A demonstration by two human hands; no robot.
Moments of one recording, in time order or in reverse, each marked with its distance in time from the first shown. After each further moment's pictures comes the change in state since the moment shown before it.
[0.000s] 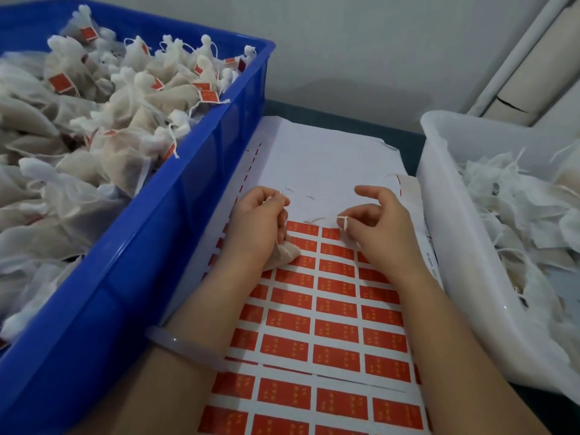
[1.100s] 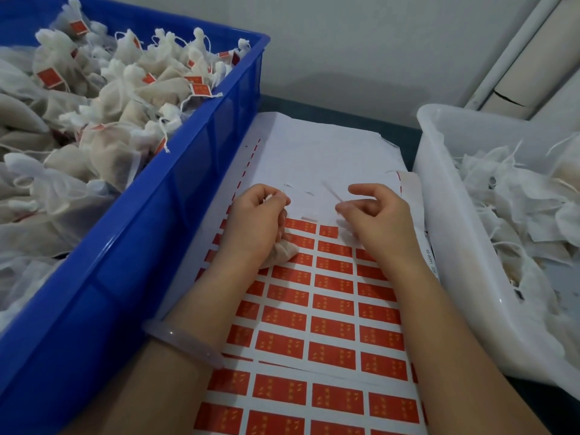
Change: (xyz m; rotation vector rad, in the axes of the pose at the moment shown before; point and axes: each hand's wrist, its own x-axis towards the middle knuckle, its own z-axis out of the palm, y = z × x) left_hand -0.002 -0.002 0.002 0.108 -0.022 0.066; right_hand 0.003 0.000 0.001 0.085 0.055 0.026
